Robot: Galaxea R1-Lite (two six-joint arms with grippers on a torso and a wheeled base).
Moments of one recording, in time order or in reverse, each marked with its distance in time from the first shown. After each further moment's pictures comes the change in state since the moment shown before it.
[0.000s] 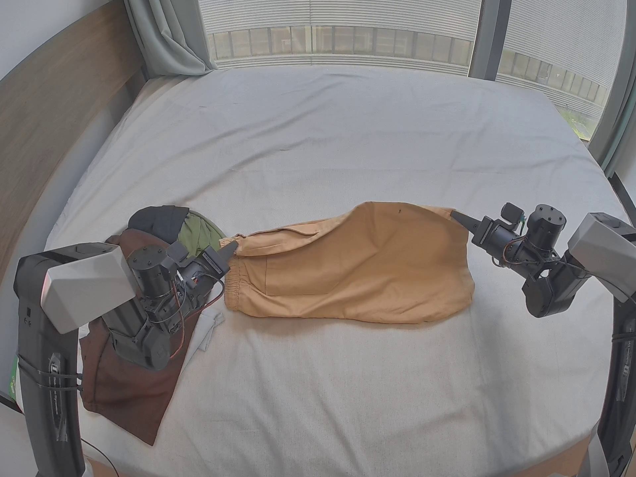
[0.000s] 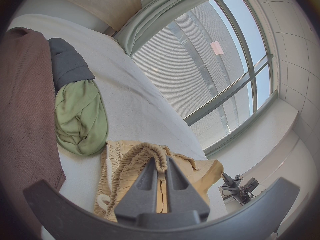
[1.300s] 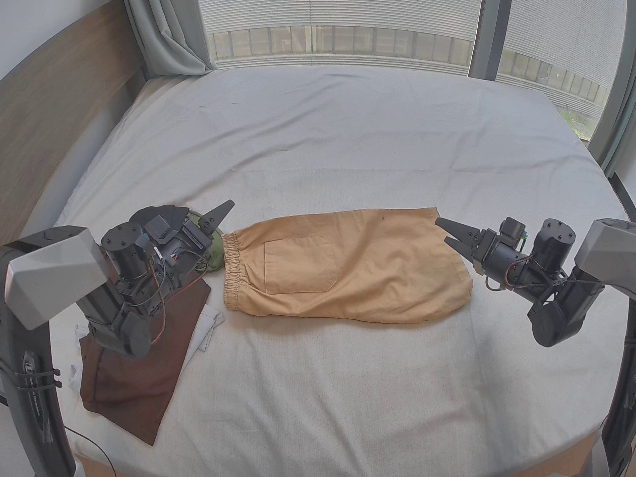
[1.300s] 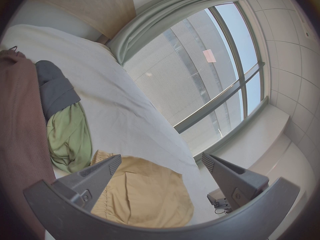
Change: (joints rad) left arm 0.031 -0.141 0.040 -0.003 -0.048 -0.043; right arm 0.096 -0.139 0.316 -0.183 0.035 0.244
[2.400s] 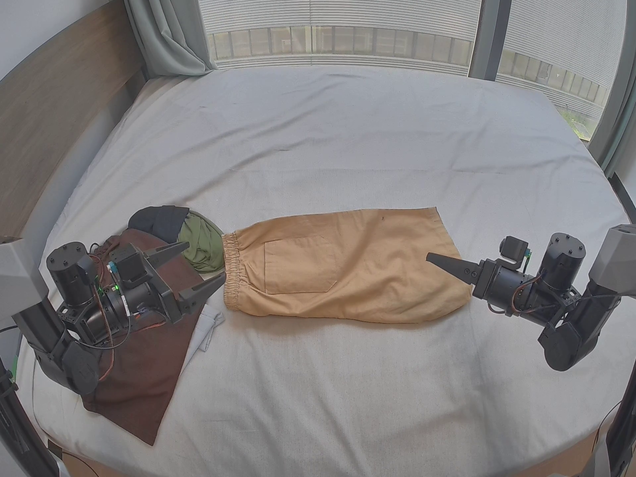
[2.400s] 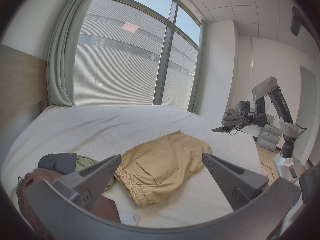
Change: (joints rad) left arm 0.075 -0.289 0.423 0.005 -0.341 0.899; right arm 0.076 -0.129 0.222 0.000 0.031 -0.201
